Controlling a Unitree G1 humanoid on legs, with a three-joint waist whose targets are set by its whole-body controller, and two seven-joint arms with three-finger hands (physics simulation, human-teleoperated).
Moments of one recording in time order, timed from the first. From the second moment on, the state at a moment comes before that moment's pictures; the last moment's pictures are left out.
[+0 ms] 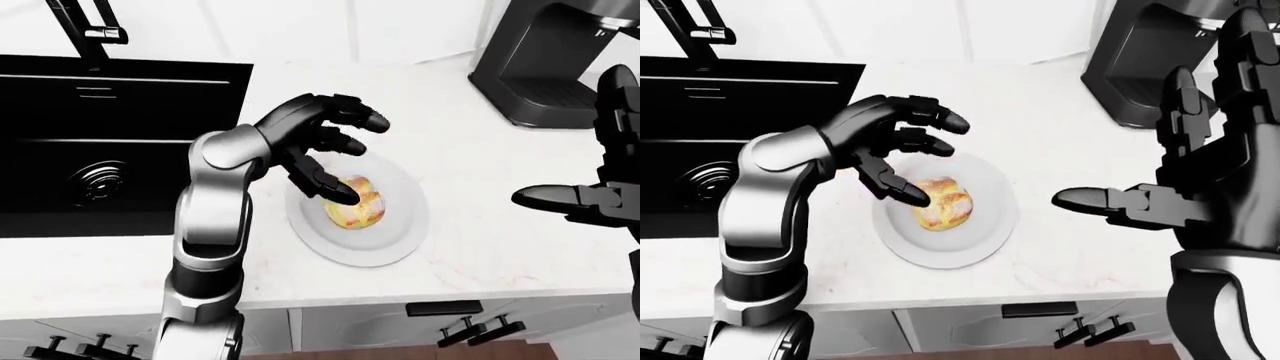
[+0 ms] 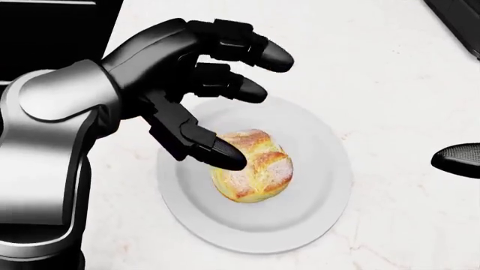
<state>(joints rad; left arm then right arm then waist) -0.87 0.13 -0.04 -0.23 0.29 0.89 -0.90 -0.27 -0.51 -0.61 -0.99 0.82 0.90 -0.38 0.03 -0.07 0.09</state>
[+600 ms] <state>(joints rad) -0.96 0.28 0.07 -0.22 0.25 0.93 -0.80 -0.27 -0.49 -0.59 -0.99 0.79 0.89 -0.36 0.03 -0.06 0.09</state>
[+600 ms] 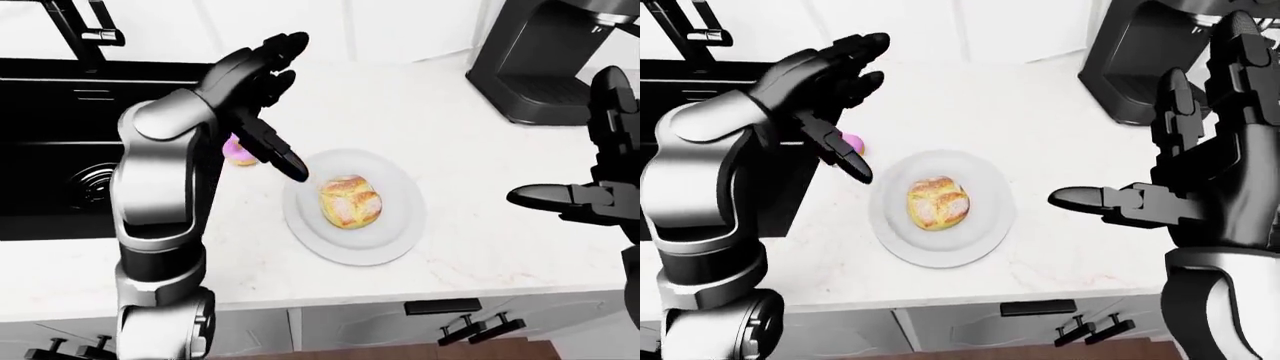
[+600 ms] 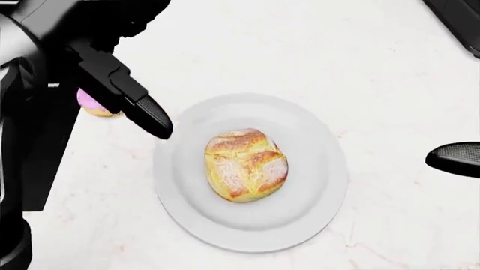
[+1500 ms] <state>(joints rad) -1.07 0.46 0.12 0.38 0.40 0.70 -0.60 -0.28 -0.43 -0.54 -0.97 0.67 0.89 -0.30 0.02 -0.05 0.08</state>
